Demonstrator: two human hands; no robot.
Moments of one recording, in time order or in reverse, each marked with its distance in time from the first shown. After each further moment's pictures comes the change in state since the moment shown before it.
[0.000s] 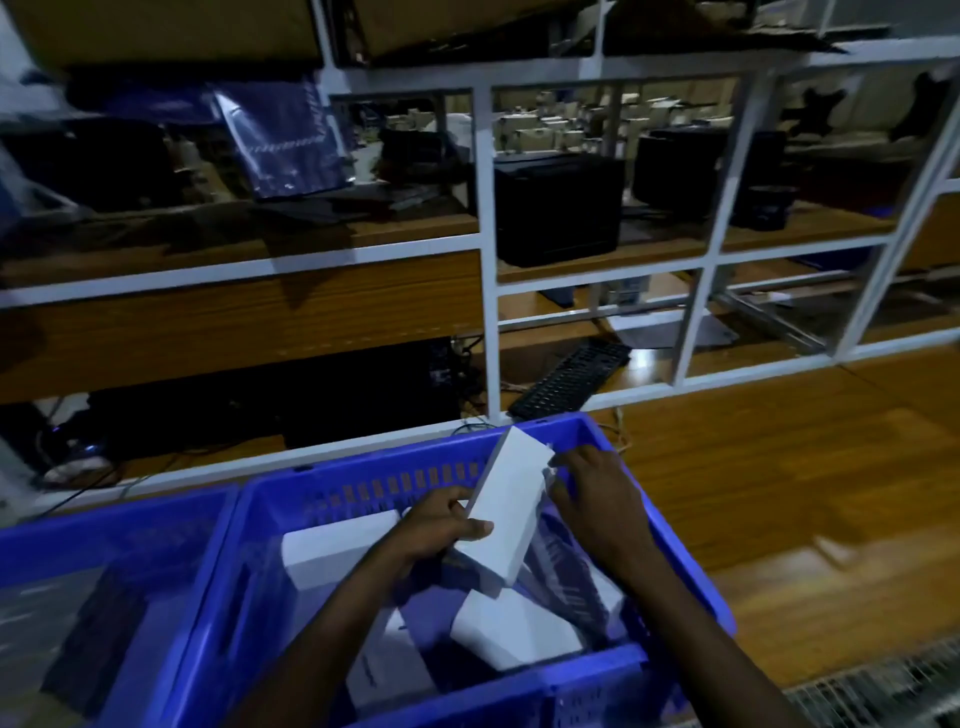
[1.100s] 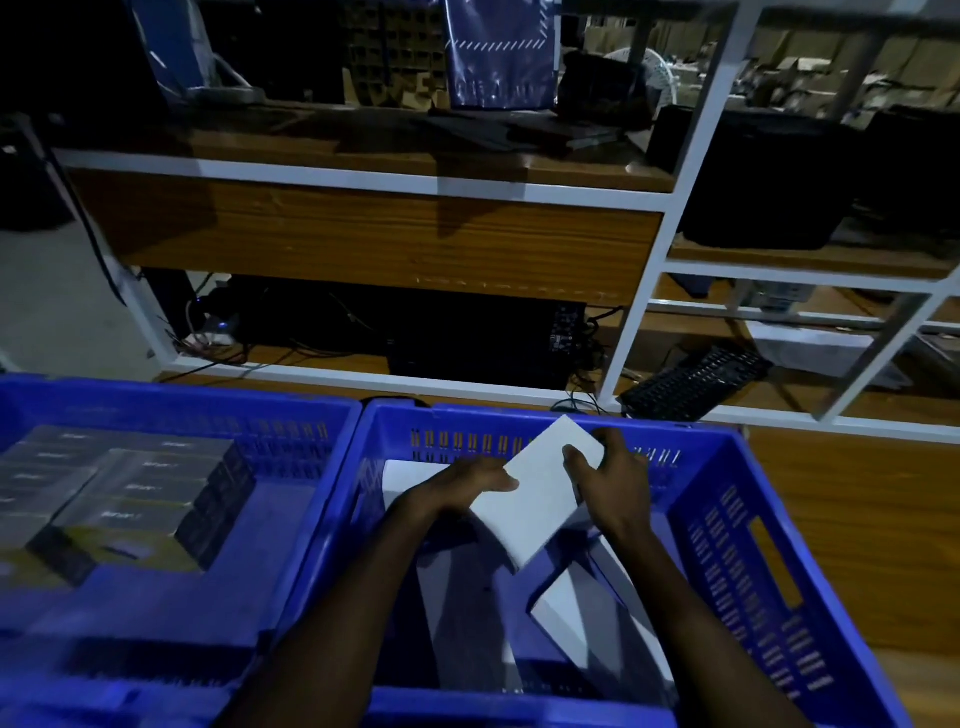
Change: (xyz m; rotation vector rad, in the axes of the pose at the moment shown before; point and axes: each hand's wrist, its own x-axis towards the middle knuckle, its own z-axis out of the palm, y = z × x) left_hand -0.012 -0.057 -0.084 -0.142 -0.023 -0.022; right_hand 0.042 -0.082 0.103 0.413 -0.201 0.293
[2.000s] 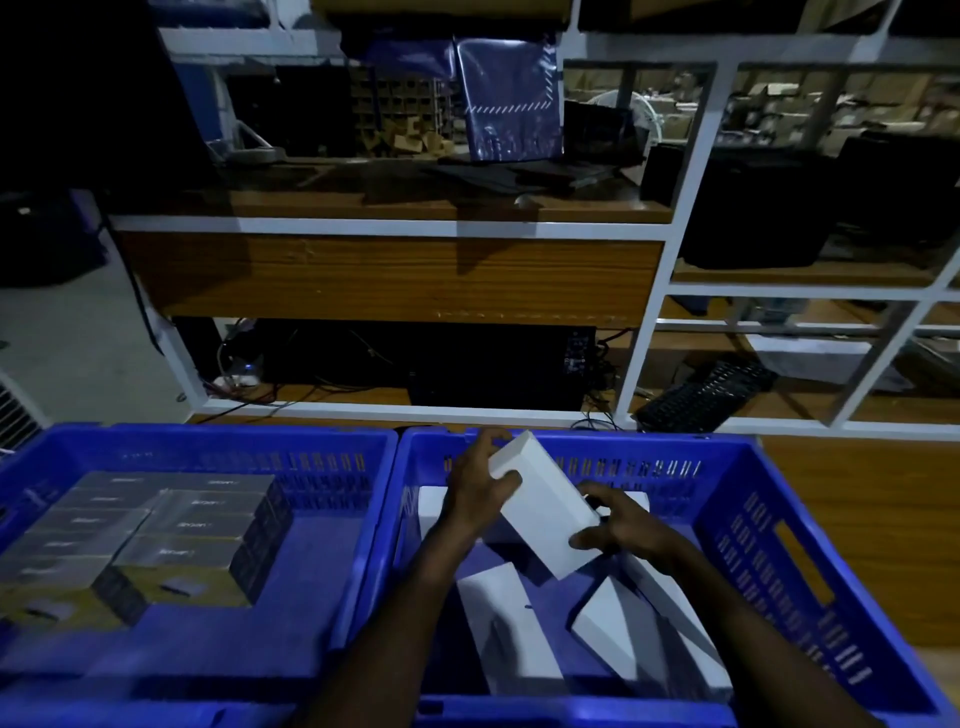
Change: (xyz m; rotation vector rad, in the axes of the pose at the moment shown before) left_hand -0.030 0.006 -0.009 0.146 0.565 0.273; right_hand -0.014 -0.002 -0.006 0.159 -0.637 0.024
